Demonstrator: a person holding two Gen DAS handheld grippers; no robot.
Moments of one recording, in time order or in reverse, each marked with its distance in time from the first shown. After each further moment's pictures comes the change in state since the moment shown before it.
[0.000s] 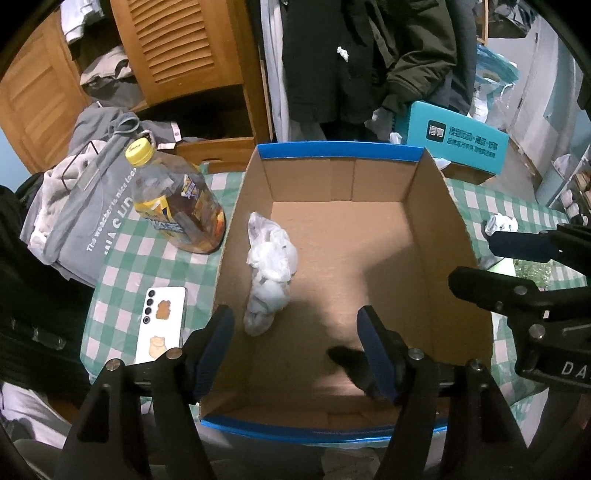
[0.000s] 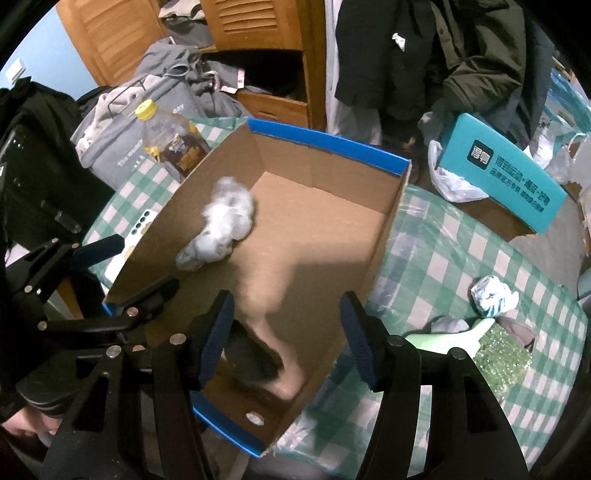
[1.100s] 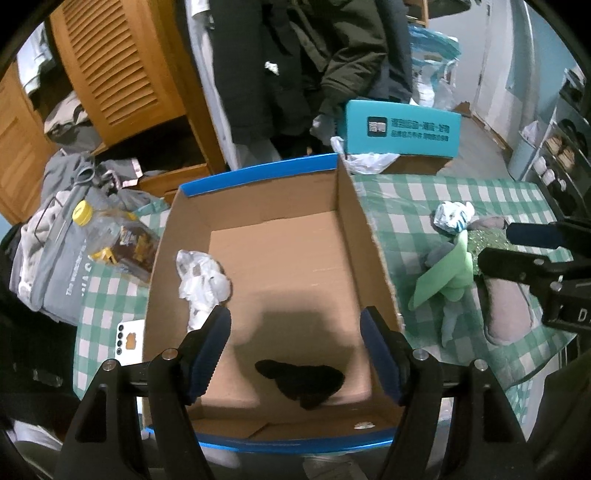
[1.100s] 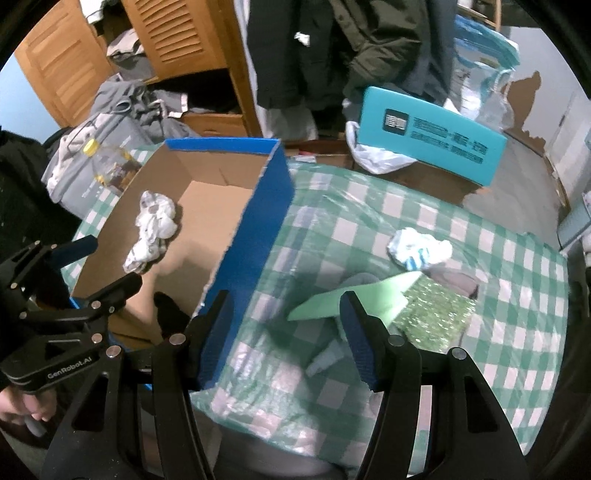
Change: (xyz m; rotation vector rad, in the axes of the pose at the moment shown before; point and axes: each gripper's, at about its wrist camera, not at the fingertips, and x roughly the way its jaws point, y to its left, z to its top) left arm -0.016 -0.084 0.010 0.153 -0.040 -0.048; right arm -0.049 -0.097 -0.051 0.168 -0.053 -0.076
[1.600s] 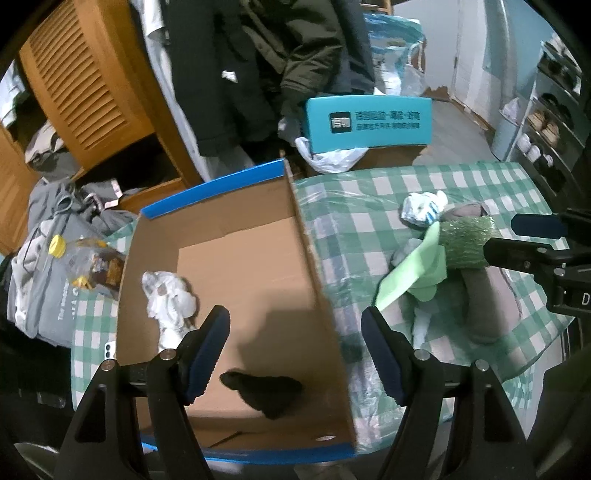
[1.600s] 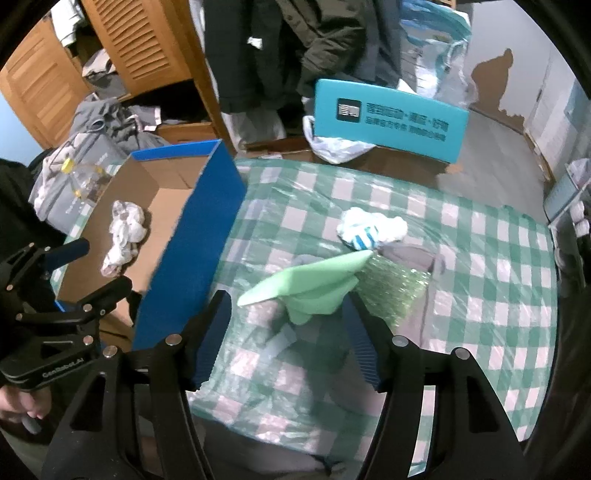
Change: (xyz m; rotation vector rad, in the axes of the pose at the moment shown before) left arm 0.002 -0.052 0.010 0.098 0.001 -0.025; right arm -0.016 -0.055 -0.022 0.086 -0.014 -0.035
